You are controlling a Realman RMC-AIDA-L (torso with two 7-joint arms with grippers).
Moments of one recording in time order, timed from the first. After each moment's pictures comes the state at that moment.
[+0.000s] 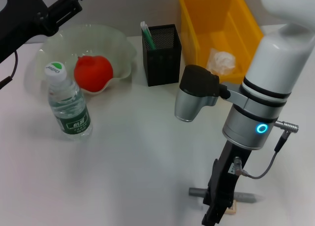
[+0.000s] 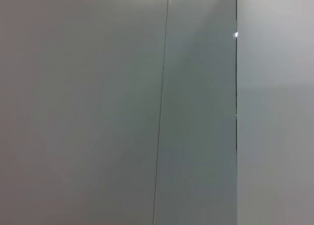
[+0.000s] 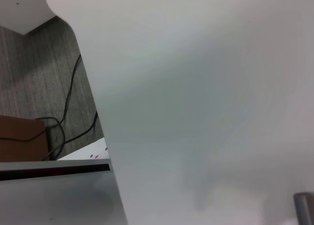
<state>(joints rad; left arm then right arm) -0.42 -2.06 1.12 0.74 1.03 1.37 -1.15 0.93 2.09 -1.49 -0.78 -2.36 -1.75 2.28</state>
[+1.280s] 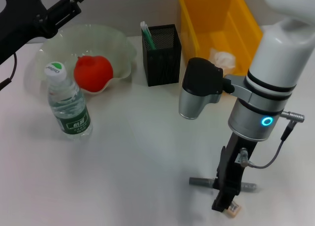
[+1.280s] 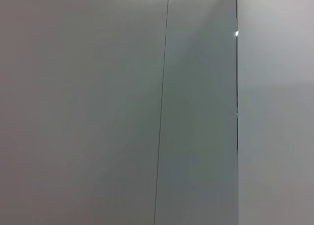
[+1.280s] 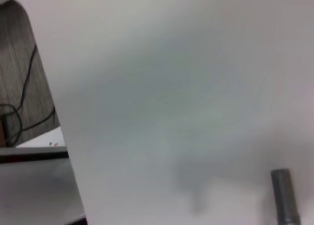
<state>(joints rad) -0.42 -2.06 1.12 0.74 1.02 1.37 -1.14 0.90 2.08 -1.53 -0.90 -2.44 -1.75 2.31</state>
